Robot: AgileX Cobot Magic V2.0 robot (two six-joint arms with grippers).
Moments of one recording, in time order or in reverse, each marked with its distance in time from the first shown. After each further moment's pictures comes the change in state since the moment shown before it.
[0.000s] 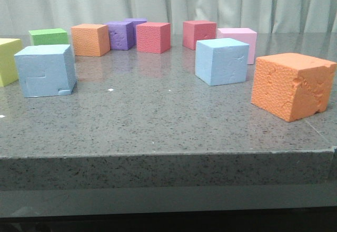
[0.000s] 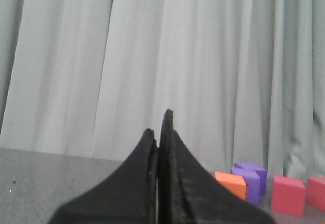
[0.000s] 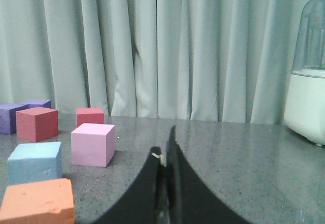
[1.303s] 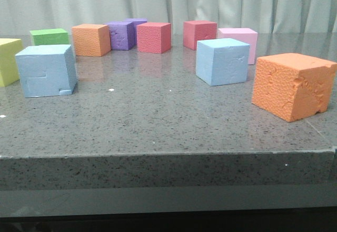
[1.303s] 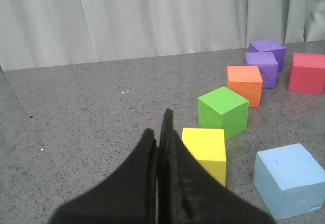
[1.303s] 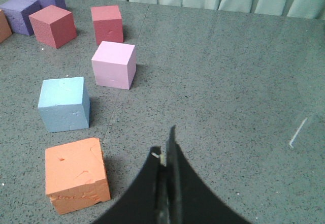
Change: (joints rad) left arm 0.000 0.579 -0.630 0.207 0.653 -0.001; right arm 0.000 0.587 -0.791 0.000 0.823 0.000
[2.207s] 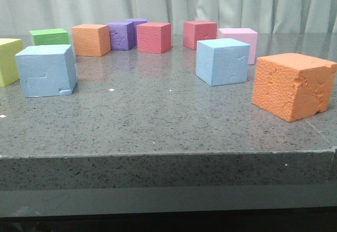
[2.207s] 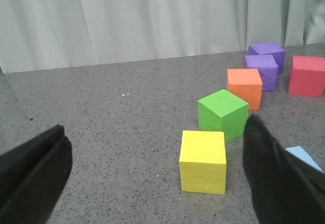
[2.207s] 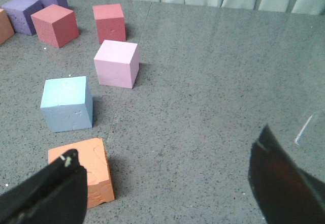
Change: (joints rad) left arm 0.000 0.000 0.000 0.000 -0.007 0.000; right arm 0.000 0.037 -0.003 0.017 -0.006 0.000
